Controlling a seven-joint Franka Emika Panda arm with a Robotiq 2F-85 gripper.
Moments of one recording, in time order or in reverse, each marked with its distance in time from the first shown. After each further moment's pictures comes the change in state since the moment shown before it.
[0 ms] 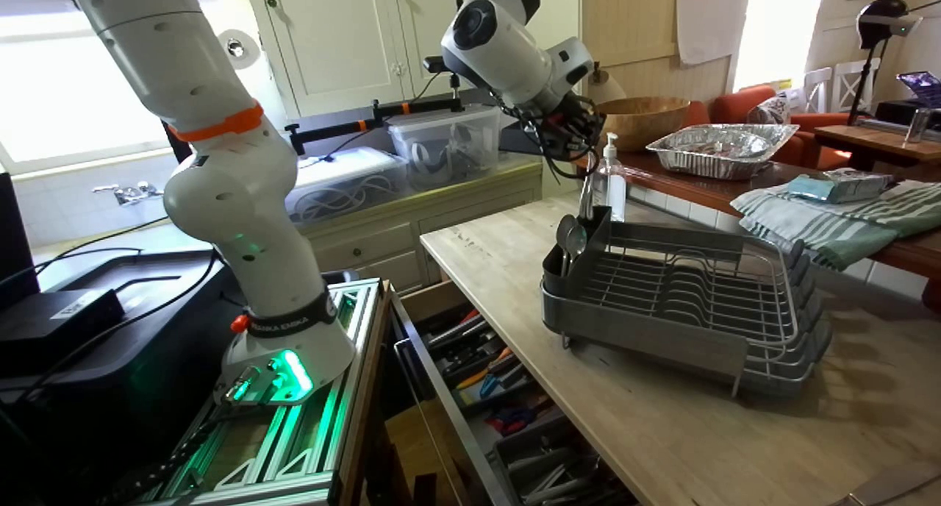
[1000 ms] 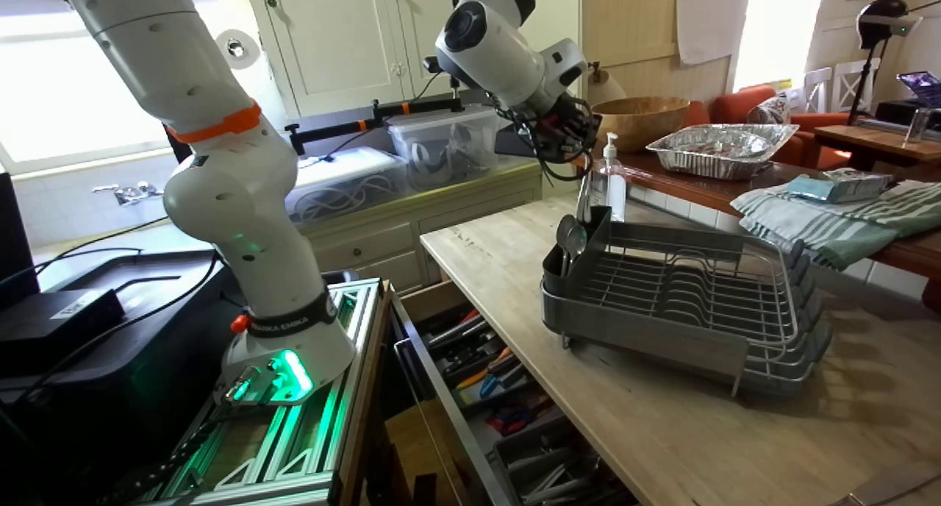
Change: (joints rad) arm 0.000 -0.026 0.000 -0.030 0.036 0.013 -0.037
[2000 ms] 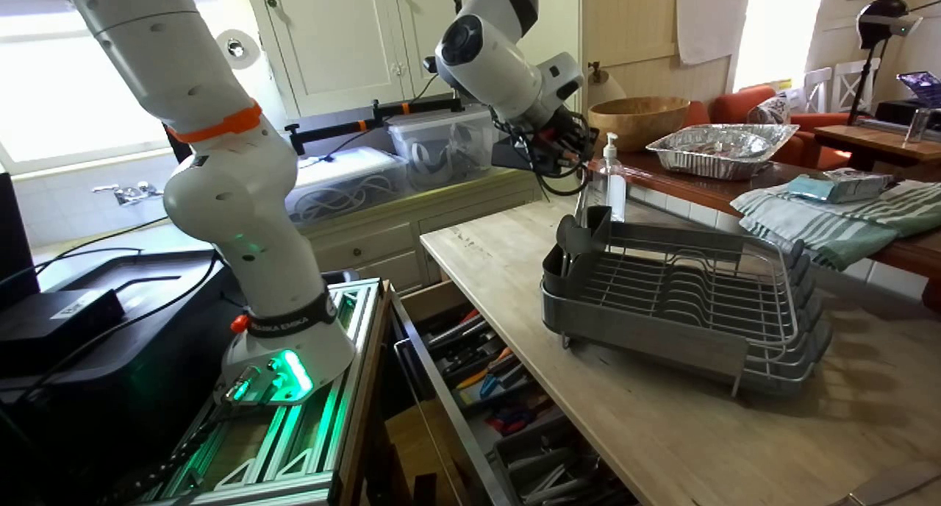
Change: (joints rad) arm -0.001 0.008 -0.018 -0.030 0.052 -0.013 -0.079
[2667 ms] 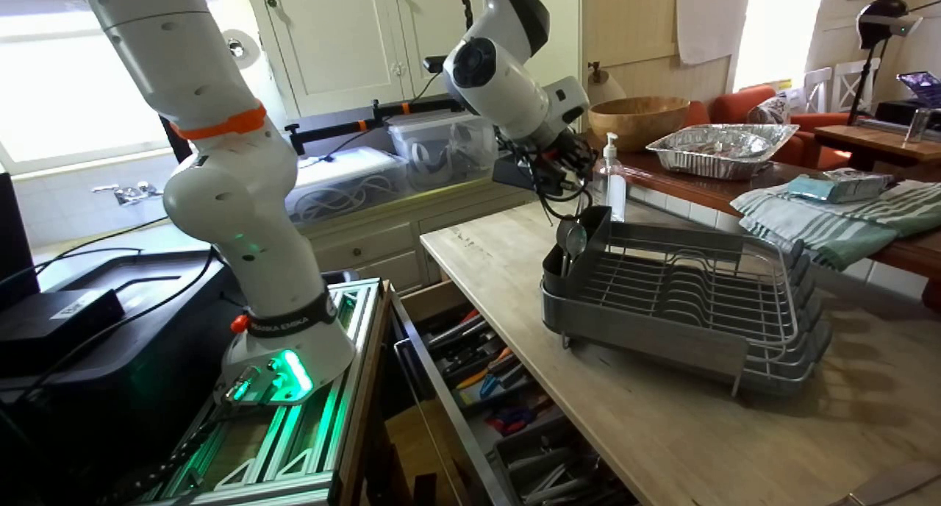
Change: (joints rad) arm -0.002 0.062 -0.029 -0.006 0.000 -0.068 -0.025
